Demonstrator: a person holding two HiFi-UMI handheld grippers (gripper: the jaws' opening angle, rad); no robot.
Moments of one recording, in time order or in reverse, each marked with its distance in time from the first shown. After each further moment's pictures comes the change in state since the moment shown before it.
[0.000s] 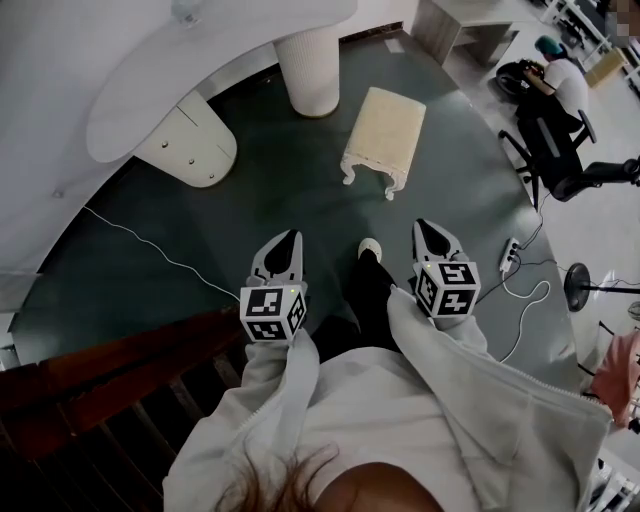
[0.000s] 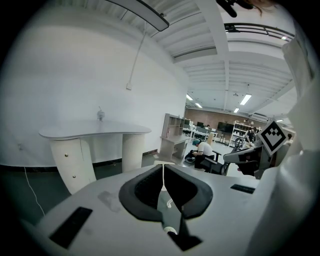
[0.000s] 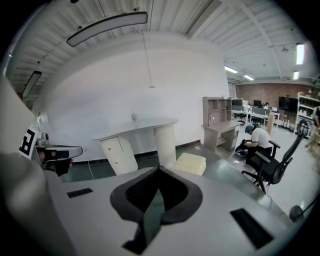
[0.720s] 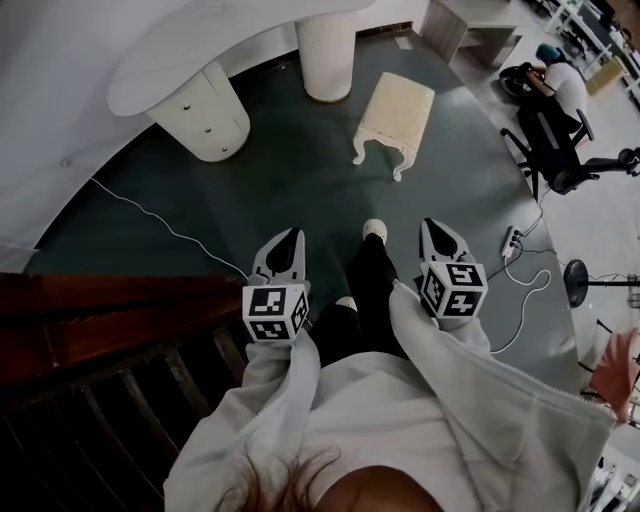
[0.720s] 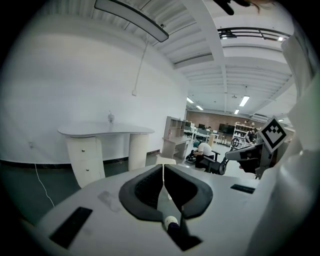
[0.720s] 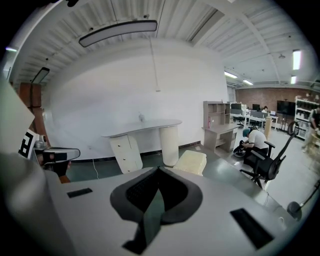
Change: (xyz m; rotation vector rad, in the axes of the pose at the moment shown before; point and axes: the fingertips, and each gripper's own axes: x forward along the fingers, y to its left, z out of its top) left arm -0.137 -0.002 -0.050 0.008 -0.039 0.025; right arm -0.097 0.077 -0.057 -0.022 -0.036 -0.012
